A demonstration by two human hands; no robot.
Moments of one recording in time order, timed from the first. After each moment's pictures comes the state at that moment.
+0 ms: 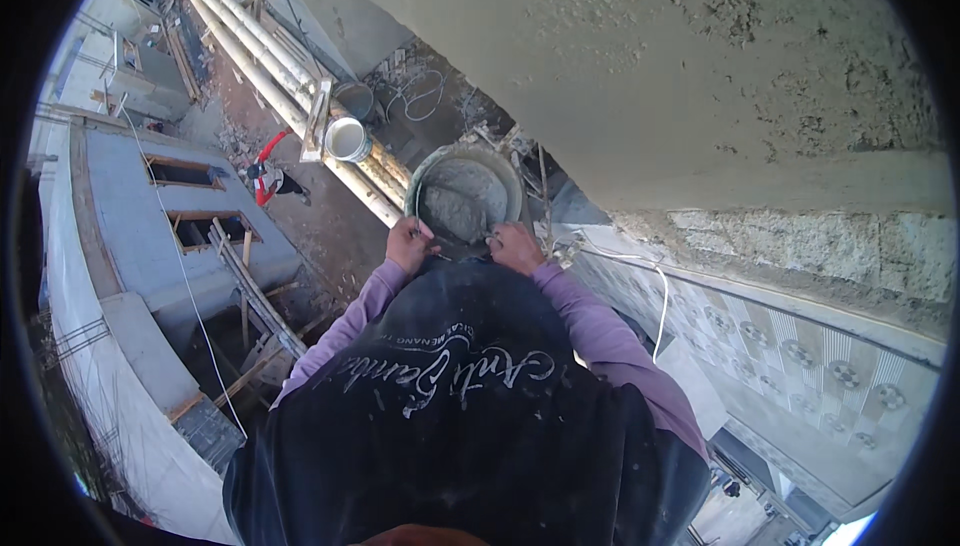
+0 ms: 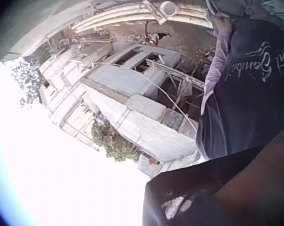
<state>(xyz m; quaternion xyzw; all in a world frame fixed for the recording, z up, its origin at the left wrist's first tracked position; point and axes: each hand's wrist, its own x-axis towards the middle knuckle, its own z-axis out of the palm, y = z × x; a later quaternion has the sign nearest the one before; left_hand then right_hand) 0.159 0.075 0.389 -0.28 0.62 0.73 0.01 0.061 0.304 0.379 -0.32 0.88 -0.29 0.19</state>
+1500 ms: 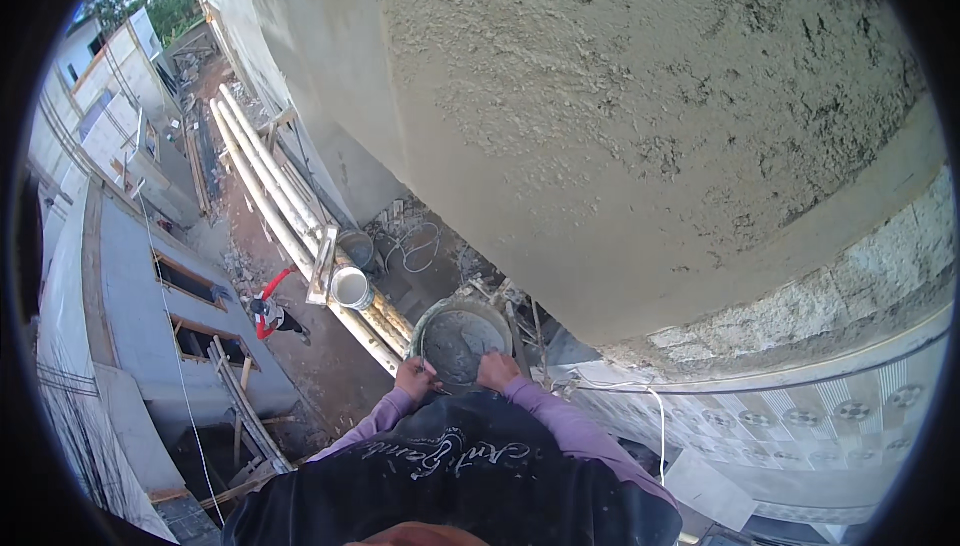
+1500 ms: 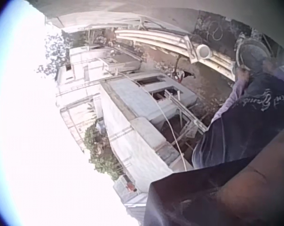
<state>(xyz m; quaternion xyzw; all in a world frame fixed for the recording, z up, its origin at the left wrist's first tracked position) 0.147 0.074 0.367 -0.31 0.58 0.75 0.06 0.033 0.283 0.352 -0.40 0.88 -0.06 0.24</state>
